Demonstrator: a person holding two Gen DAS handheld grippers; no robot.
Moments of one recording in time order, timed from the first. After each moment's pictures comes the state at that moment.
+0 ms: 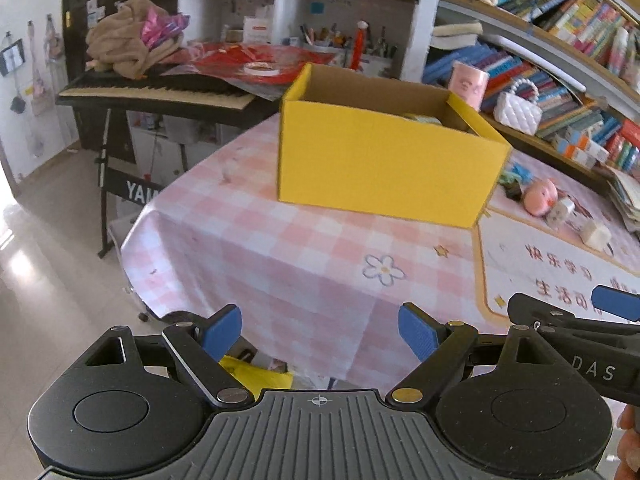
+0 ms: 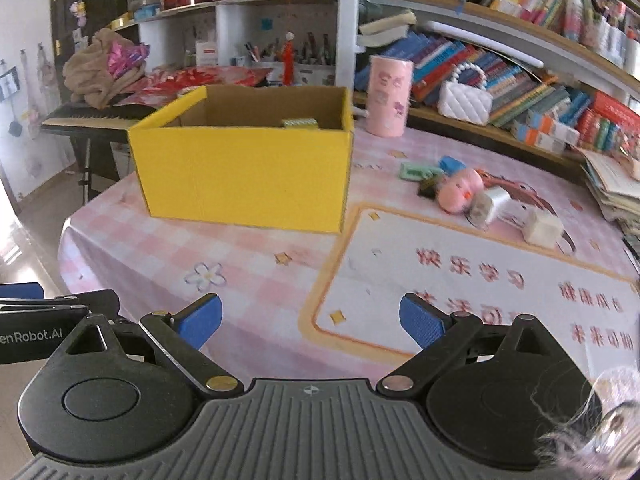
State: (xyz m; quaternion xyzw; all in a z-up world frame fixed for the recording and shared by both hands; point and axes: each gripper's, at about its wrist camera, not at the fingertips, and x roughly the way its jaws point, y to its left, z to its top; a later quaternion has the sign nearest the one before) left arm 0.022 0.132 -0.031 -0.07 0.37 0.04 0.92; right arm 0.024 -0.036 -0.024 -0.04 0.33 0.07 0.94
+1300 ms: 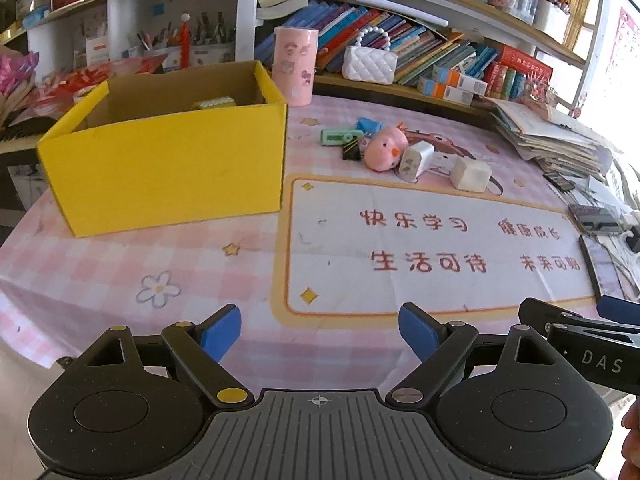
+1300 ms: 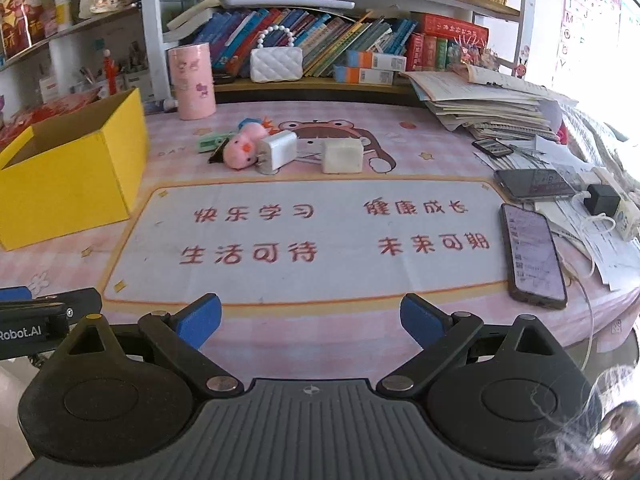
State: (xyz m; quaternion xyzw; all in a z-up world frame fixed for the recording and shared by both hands) left arm 0.061 -0.006 -0.031 -0.01 0.38 -0.12 0.92; right arm -0.006 -0.184 -0.025 0.04 0.35 -0.11 0.93
